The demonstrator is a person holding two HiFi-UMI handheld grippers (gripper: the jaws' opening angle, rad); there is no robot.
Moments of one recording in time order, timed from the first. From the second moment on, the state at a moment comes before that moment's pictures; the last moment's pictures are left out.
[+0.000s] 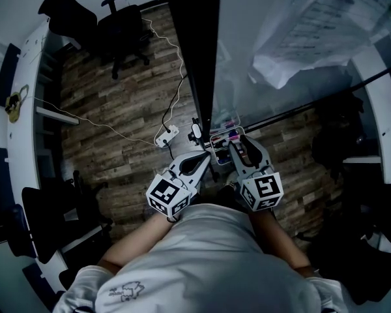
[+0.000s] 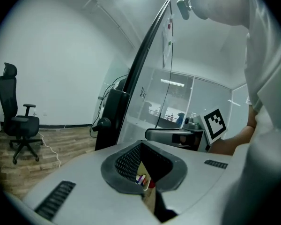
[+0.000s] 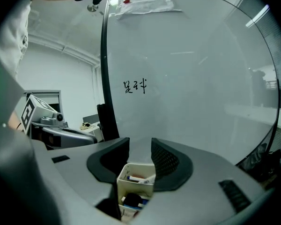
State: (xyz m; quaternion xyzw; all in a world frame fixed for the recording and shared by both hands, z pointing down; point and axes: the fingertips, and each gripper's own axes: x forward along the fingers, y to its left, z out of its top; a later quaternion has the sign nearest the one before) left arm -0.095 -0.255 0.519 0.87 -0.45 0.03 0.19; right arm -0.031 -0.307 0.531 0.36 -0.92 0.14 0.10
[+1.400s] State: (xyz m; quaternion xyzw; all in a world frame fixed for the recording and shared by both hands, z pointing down) left arm -0.104 -0.226 0.417 0.95 -0.30 -0.03 0.07; right arm -0.062 -0.224 0.440 0.45 -0.89 0.05 0.05
